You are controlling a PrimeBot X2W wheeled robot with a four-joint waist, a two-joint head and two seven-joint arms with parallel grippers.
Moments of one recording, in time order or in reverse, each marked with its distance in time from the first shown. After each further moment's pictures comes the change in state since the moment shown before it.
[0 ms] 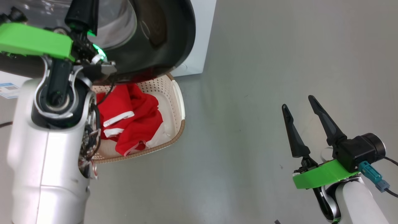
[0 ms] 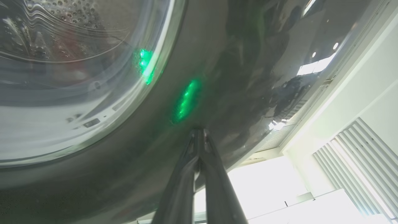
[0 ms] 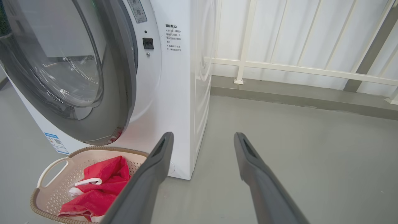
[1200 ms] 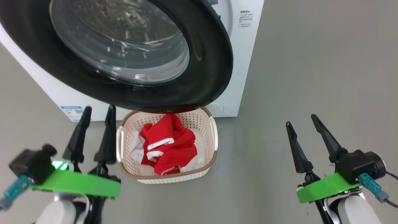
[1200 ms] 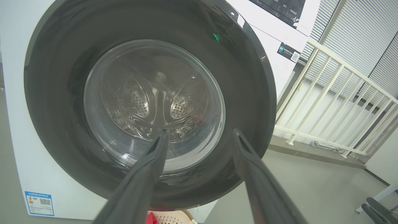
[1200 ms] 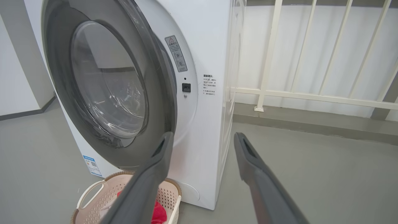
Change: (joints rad) left arm 0.593 0.270 -0.191 -0.228 0.835 0.041 -0.330; right arm 0.067 0.000 -0.021 0.039 0.021 0.000 0.000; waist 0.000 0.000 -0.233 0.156
